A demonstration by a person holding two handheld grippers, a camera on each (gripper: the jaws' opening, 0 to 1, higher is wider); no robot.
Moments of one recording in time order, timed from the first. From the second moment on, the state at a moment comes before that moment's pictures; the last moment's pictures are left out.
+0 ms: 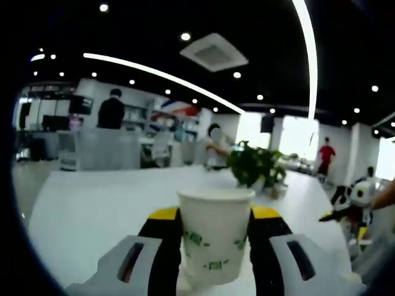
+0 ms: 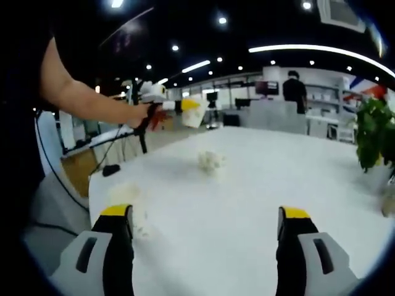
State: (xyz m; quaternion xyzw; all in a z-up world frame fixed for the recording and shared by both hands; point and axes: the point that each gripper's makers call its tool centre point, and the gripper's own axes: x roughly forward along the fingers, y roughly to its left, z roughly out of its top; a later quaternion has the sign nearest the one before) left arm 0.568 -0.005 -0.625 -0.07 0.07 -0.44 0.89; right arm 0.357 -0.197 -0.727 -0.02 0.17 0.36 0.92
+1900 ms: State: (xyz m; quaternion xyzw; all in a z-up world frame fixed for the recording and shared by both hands) left arm 0.494 -0.050 -0.584 -0.06 -0.01 -0.47 0.88; right arm 0.339 -0.208 -0.713 -0.01 0.16 0.35 0.92
